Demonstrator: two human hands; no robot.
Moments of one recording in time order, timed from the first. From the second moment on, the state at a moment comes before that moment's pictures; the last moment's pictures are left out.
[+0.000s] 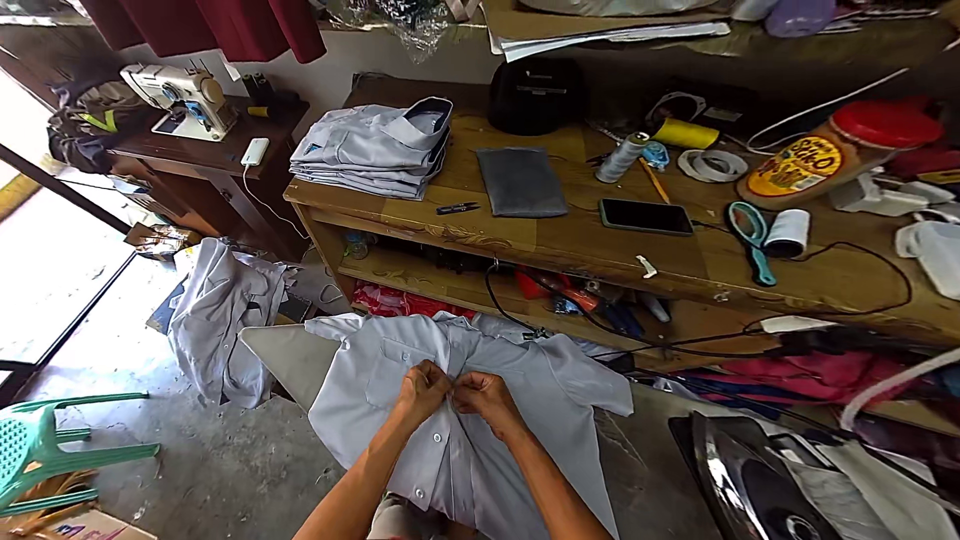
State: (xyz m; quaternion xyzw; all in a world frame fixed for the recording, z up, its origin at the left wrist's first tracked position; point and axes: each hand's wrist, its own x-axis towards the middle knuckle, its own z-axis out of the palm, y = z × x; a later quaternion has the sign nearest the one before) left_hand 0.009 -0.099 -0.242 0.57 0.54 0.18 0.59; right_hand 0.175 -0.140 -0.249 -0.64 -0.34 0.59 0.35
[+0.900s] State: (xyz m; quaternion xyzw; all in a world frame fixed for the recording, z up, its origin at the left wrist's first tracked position) left_hand 0.007 -0.097 -0.250 0.60 0.49 0.19 0.60; right_hand 0.170 -0.149 -0.262 -0.56 -0.36 0.61 0.42
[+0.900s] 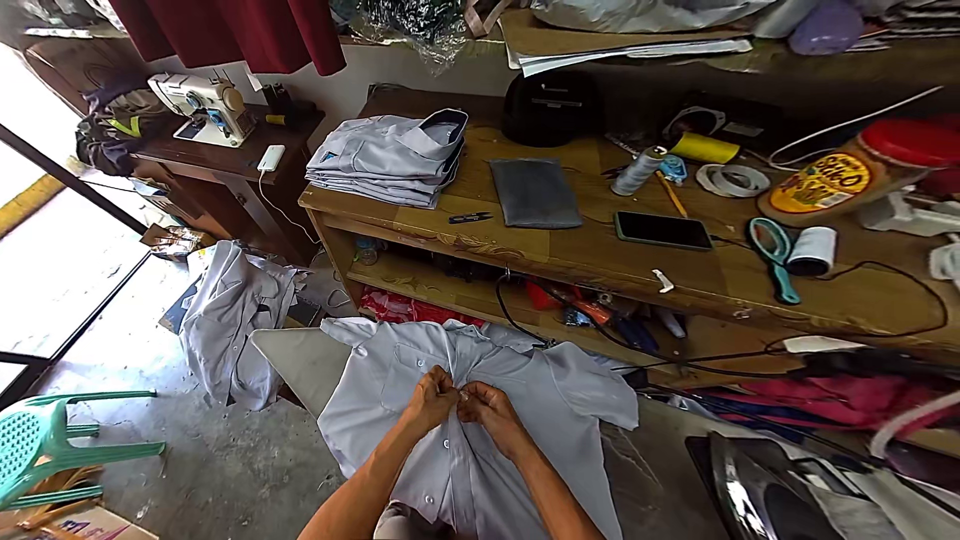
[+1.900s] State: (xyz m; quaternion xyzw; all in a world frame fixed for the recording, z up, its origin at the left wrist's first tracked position) left_hand 0.008 -0.107 -0.255 0.51 0.53 0.23 0.64; right_hand 0.144 -0.174 -0.262 -0.65 -0.55 0.32 0.41
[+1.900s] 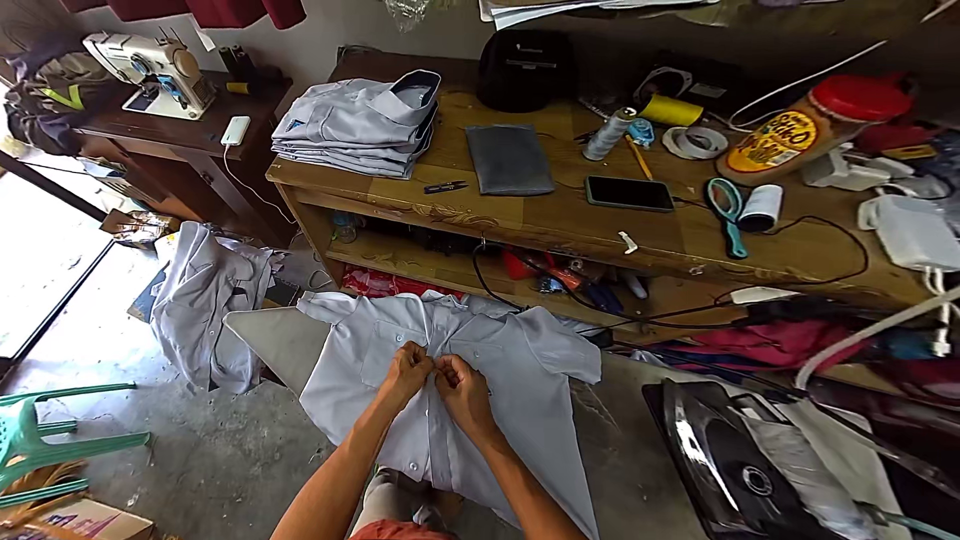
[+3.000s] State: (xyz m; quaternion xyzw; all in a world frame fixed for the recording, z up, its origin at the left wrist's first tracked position) left_hand 0.000 -0.195 -0.232 0.71 0.58 -0.04 0.40; right_hand 0.171 -0.232 -0.257 -0.65 -0.35 0.61 0.30
